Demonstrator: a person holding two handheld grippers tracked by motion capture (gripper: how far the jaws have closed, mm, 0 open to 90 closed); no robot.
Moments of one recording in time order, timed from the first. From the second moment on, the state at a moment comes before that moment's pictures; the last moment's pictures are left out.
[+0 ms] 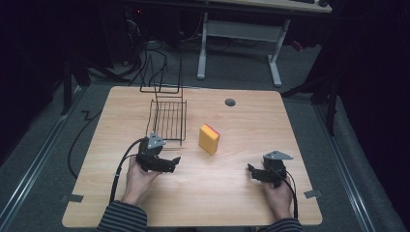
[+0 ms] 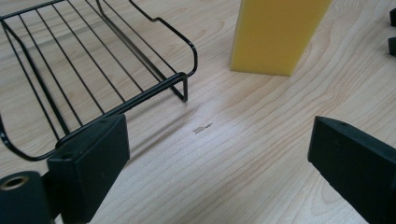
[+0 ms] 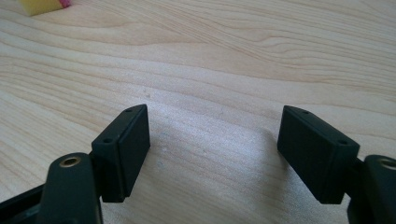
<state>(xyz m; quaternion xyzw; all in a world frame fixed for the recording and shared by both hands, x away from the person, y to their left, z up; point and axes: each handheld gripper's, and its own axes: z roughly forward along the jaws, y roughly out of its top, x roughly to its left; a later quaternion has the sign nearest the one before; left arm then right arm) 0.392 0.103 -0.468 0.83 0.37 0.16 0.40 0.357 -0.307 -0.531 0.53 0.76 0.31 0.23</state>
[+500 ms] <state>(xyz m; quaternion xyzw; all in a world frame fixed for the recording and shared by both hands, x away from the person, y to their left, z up) 0.401 0.082 -0.460 0.83 0.36 0.15 0.41 0.357 -0.307 -0.531 0.53 0.76 0.31 0.23</state>
